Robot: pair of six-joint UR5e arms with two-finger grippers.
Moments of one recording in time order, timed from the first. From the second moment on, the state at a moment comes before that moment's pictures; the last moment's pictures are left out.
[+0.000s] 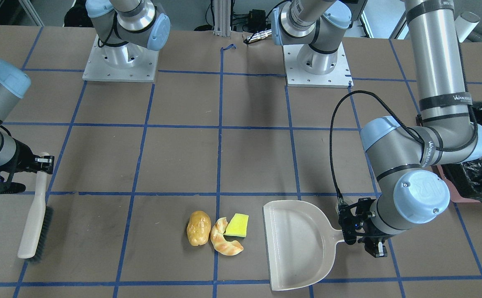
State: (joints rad) left arm -1.45 -2.16 -1.43 -1.15 1.70 1.63; right arm 1.16 -1.24 1.84 -2.00 -1.67 -0.44
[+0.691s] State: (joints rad) left arm -1.45 -2.16 -1.44 -1.15 1.72 1.63; right arm 1.25 -1.25 1.74 -1.89 -1.68 -0.39
